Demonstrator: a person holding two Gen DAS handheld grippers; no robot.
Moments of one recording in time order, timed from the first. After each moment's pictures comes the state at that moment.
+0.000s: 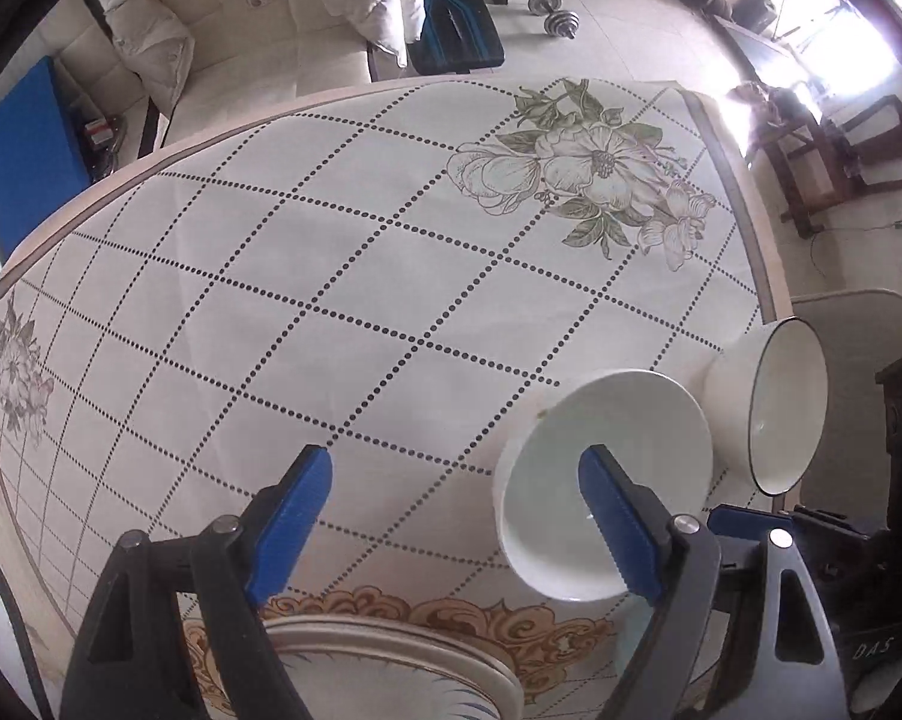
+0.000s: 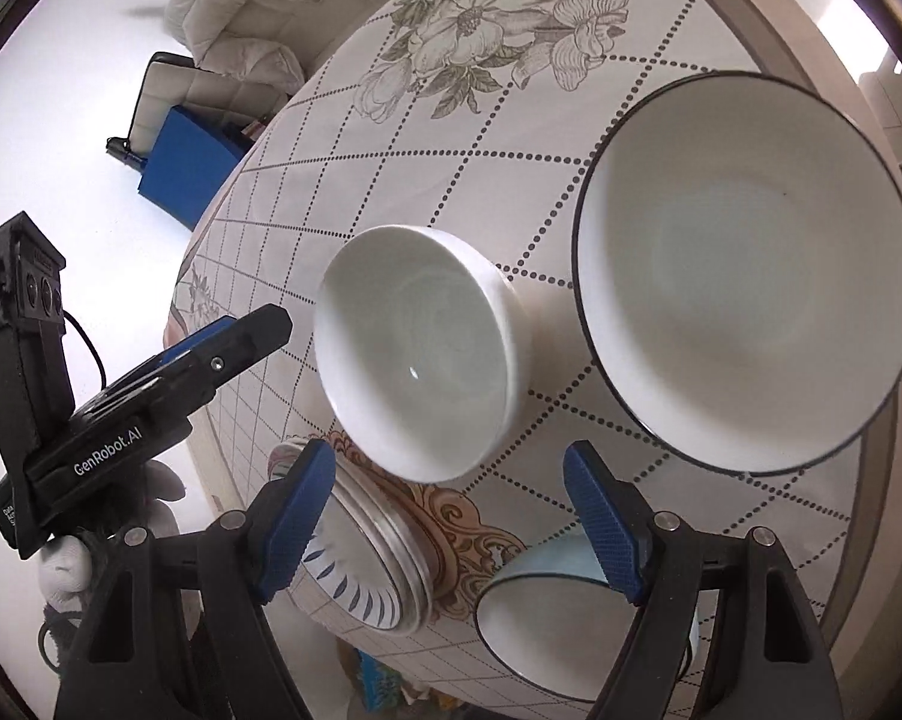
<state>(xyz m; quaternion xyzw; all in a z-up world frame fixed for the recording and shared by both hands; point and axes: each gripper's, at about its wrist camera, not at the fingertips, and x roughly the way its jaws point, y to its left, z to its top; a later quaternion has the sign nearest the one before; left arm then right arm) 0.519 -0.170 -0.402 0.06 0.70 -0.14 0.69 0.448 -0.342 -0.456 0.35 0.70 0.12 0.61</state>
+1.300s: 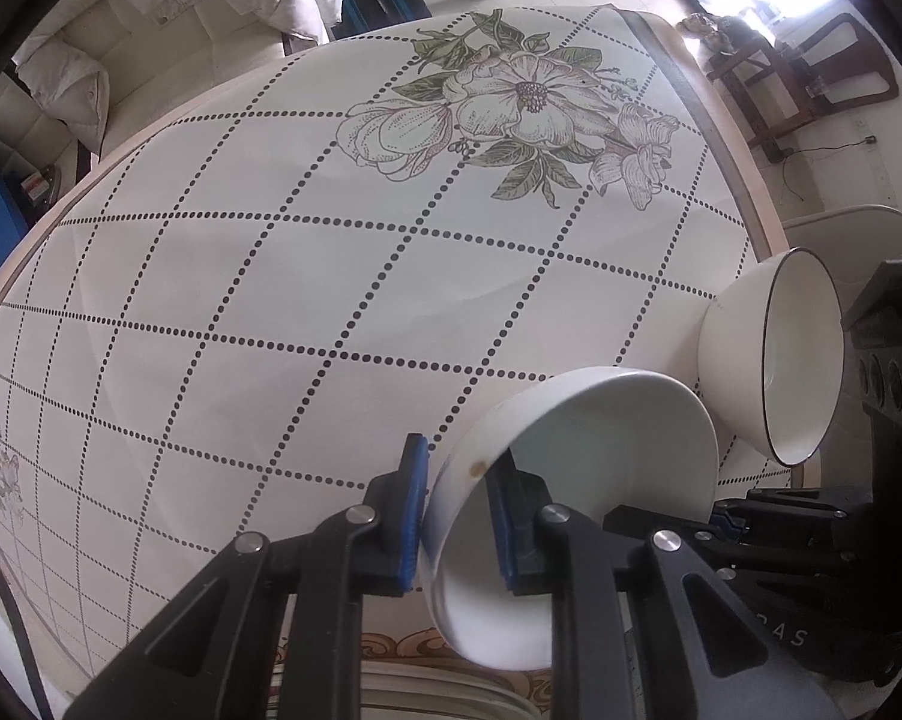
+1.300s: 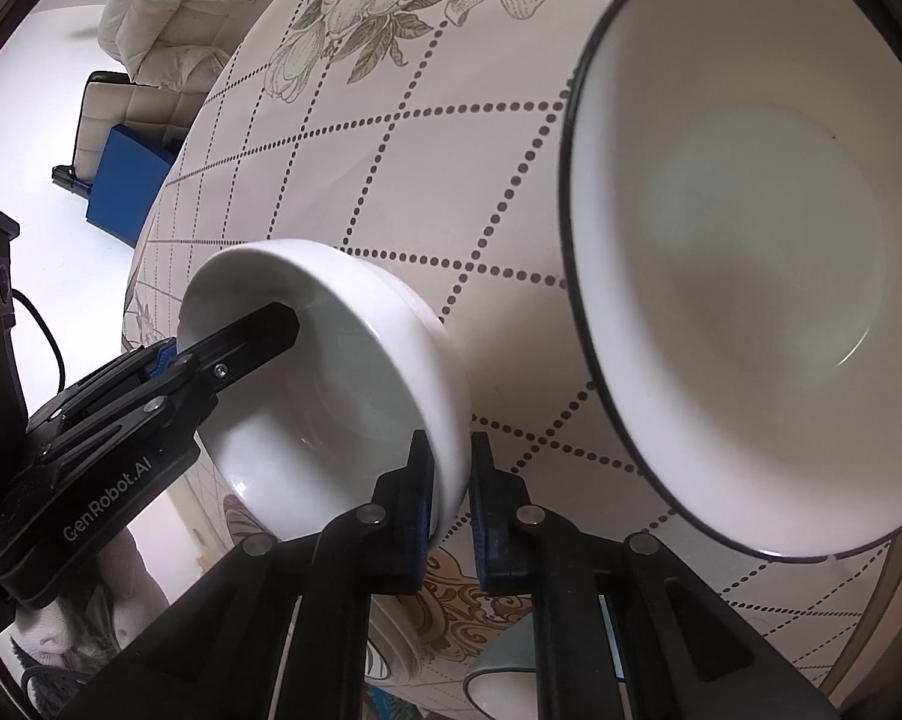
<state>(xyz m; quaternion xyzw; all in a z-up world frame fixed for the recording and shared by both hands) 0.511 -0.208 -0.426 0.11 0.71 -0.20 0.67 0.458 -0.316 -0.500 0.34 0.72 0.07 0.61</state>
